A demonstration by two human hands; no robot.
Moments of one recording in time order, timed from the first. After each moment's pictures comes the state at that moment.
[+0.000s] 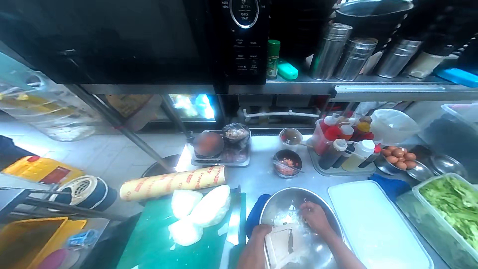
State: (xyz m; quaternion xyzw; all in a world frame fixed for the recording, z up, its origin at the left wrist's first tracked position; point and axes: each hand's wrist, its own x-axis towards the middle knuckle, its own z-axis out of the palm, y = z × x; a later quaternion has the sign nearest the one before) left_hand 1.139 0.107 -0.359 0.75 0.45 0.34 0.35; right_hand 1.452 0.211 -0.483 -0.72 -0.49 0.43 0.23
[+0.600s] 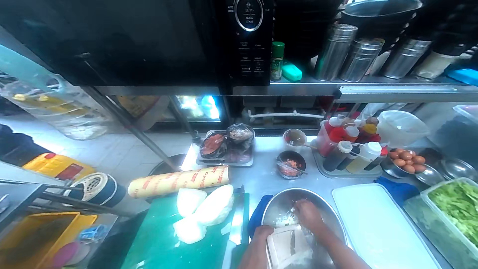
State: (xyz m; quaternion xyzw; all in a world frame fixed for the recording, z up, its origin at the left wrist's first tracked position) left_hand 1.139 0.103 -0.360 0.74 0.46 0.34 0.34; right_hand 1.417 0.239 -0.485 -0.66 -0.72 0.23 -0.01
